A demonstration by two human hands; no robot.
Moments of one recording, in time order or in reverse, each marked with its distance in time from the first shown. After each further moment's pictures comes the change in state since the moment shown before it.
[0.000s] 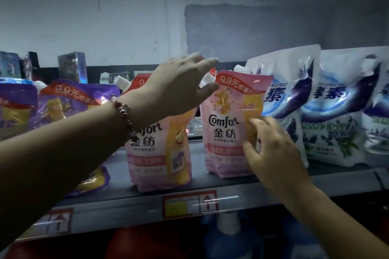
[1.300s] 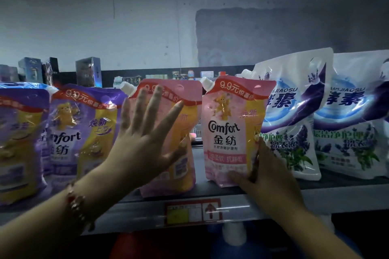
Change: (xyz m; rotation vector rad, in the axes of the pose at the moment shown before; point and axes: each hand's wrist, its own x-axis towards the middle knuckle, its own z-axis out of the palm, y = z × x) left_hand -0.122 -0.003 0.028 0.160 -0.161 -0.280; right_hand -0.017 0.022 0.037 0.162 -0.256 0.174
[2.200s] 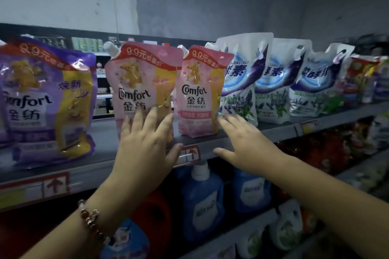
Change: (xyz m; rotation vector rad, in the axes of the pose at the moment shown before) left_hand -0.076 0.041 -0.009 -0.274 -0.143 -0.034; right_hand -0.073 -0.086 -0.060 -0.640 -0.373 -0.013
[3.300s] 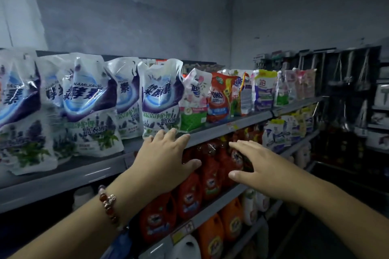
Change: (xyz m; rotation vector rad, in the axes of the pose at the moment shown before) left_hand 0.158 0.508 0.022 -0.194 -0.348 0.316; right_hand -0.188 0.478 -0.063 0.263 -0.096 0.313
